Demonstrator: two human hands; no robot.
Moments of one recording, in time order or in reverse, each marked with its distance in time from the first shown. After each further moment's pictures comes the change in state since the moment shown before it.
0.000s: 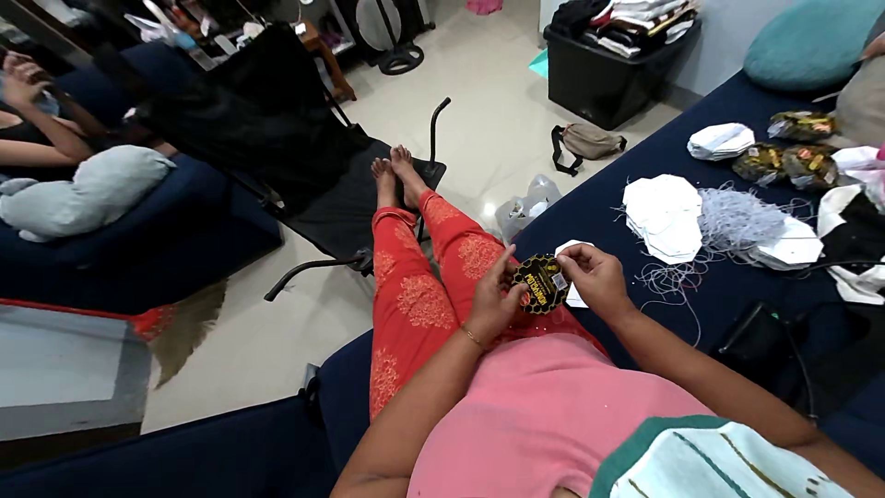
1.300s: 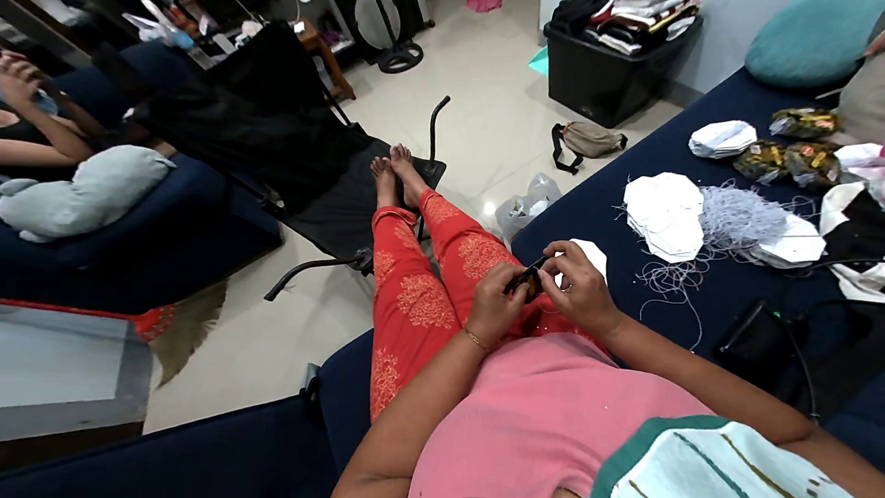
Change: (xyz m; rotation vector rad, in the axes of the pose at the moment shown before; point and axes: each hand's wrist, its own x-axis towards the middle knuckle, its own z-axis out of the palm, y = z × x) left_hand -0.001 -0.006 0.005 0.210 0.116 0.298; right_hand -0.011 -0.006 0.020 -0.319 -0.021 -0.432
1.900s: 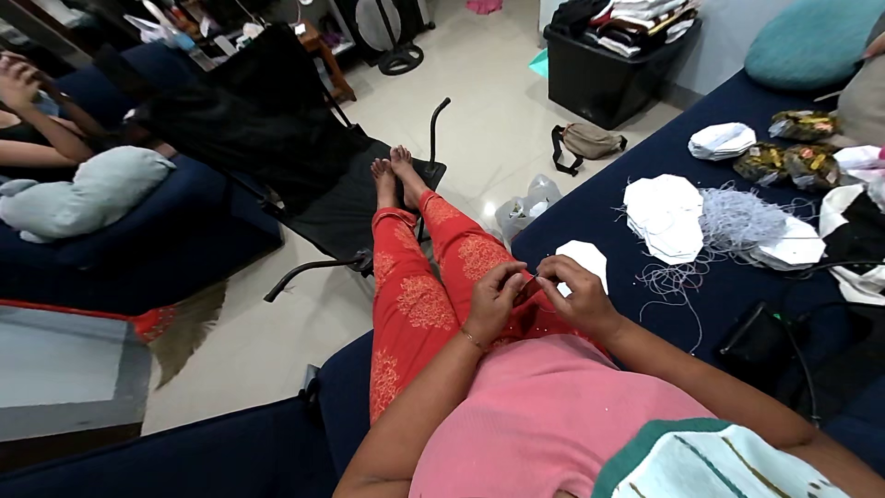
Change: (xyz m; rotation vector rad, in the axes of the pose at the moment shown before) left_hand 0.003 0.003 -0.007 -0.290 -0.049 -0.206; right_hand -0.002 0.006 0.000 0.165 -0.057 -0.077
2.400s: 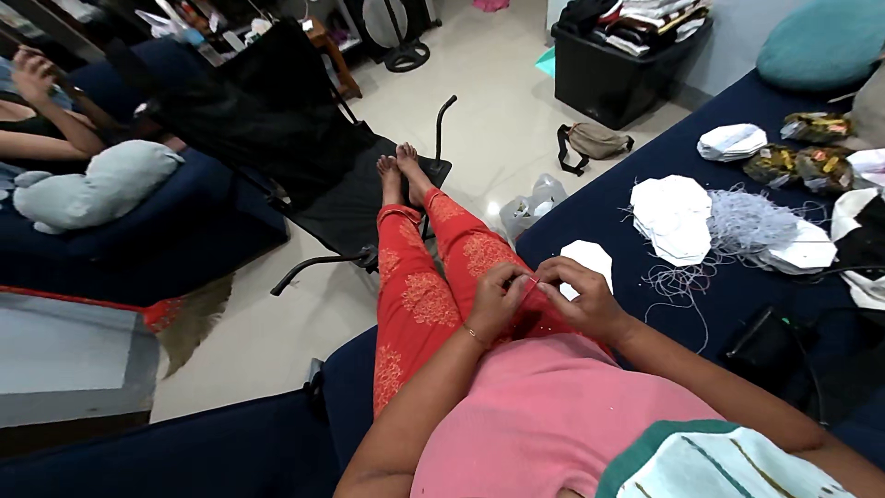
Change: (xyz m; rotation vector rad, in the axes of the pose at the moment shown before) left_hand 0.002 -0.001 -0.006 0.176 -0.018 0.062; right_hand 0.006 -0.009 -0.006 0.175 -0.067 -0.054
